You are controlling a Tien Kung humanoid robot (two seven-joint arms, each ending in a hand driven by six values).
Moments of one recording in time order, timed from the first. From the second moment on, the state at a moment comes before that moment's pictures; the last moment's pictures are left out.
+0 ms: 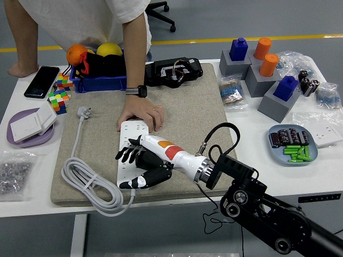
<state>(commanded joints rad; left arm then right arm) -0.10 0.07 -1.67 -0.18 1.78 -0.07 0.33 0.42 0.00 0.67 1.41 -1.69 0.01 0.07</state>
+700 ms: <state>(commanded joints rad) -0.10 0.06 -1.66 -0.18 1.76 -0.07 0.33 0.36 -0.04 0.72 1.39 -1.73 0.04 0.04</state>
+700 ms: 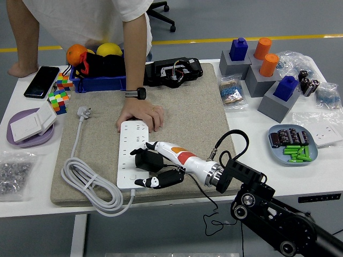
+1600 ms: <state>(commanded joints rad) -0.10 0.06 -1.66 -0.18 1.75 -0.07 0.33 0.36 -0.04 0.67 1.37 -1.73 0.04 0.05</state>
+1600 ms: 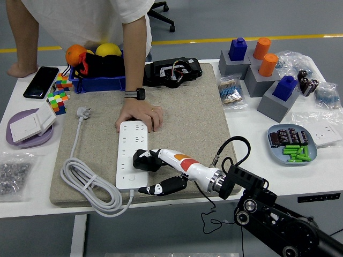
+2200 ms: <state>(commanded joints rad) -0.11 0.06 -1.66 -0.18 1.76 -0.07 0.33 0.41 -0.02 0.61 1.35 -1.71 0.04 0.06</state>
